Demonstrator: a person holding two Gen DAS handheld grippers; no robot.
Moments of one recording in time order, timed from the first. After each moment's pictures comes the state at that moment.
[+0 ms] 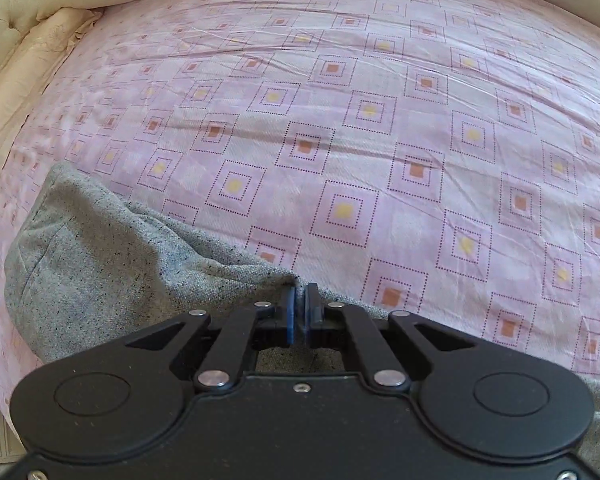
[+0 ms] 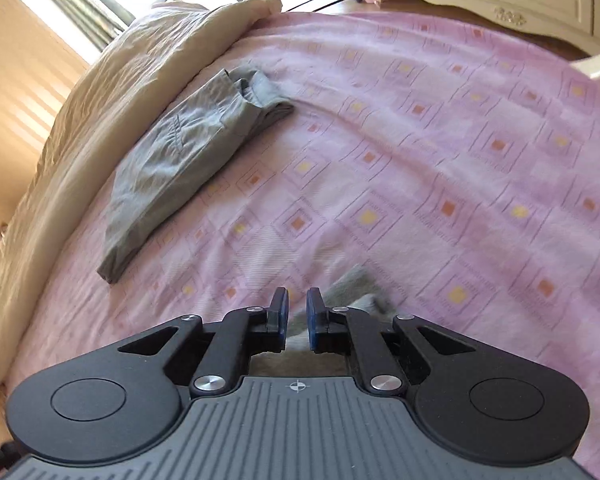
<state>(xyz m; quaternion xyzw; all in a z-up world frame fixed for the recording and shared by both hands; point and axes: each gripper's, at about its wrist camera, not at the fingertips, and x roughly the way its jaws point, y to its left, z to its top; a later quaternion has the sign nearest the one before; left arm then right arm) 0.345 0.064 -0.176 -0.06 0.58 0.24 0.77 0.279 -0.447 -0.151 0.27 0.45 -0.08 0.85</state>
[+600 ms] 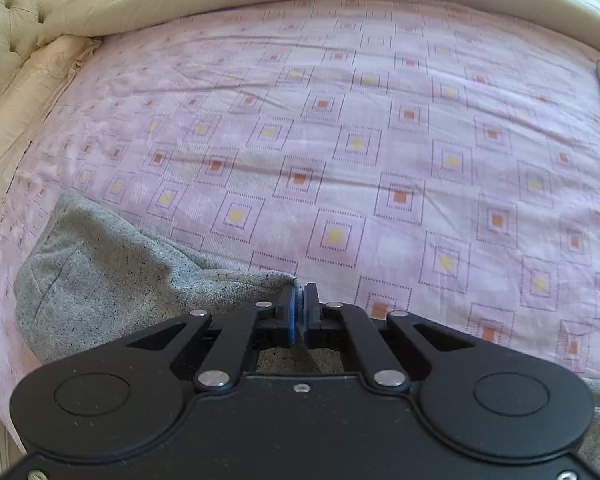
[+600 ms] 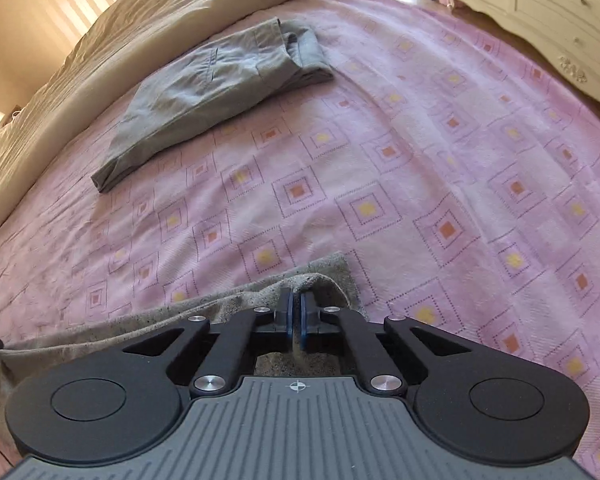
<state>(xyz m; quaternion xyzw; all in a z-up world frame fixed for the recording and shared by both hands) 0.337 0.056 -0.151 -0.05 0.55 0.23 0.80 0.290 -0.435 -0.143 0.15 0.48 -0.03 0.86</state>
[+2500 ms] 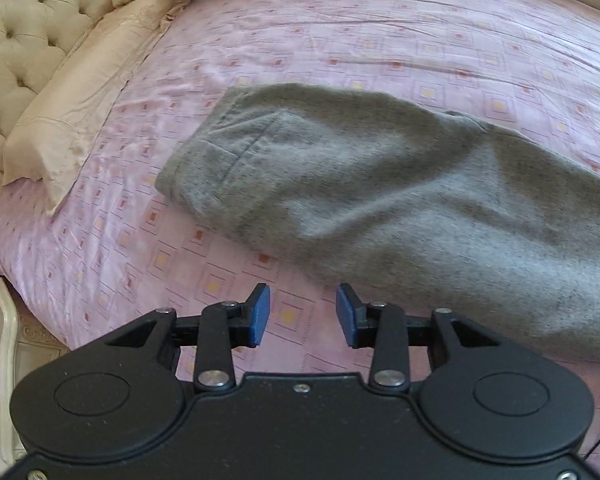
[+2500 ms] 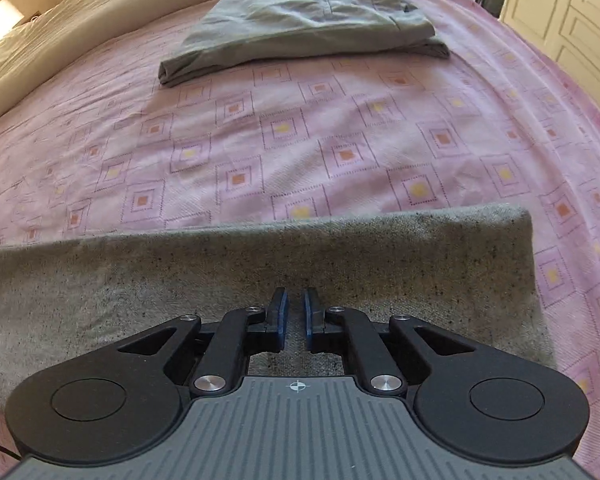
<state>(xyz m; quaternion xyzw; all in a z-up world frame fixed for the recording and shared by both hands) 0.156 0.141 -0.117 -0.02 0.57 0.27 0.78 0.270 -0.295 -0.167 0.04 0.50 0.02 0.86</state>
